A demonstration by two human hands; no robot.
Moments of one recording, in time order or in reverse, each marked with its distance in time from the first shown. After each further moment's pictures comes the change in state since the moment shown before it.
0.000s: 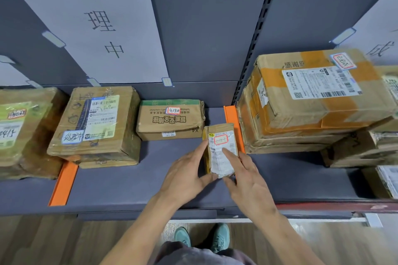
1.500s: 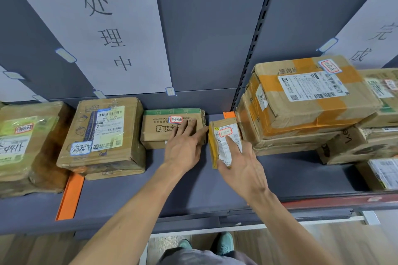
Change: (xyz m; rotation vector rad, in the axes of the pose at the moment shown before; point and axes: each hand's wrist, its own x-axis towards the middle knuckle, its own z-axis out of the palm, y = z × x) left_hand 0.070 -0.033 -0.027 0.514 0.115 0.065; right_hand 0.034 -0.028 0.003 -0.159 0.140 0.134
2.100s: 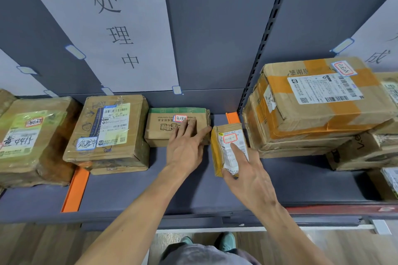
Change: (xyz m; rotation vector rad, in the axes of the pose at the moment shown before) left_hand -0.007 -0.001 0.008 0.018 0.096 -0.074; right_hand -0.015 0.010 0.003 0.061 -0.004 -0.054
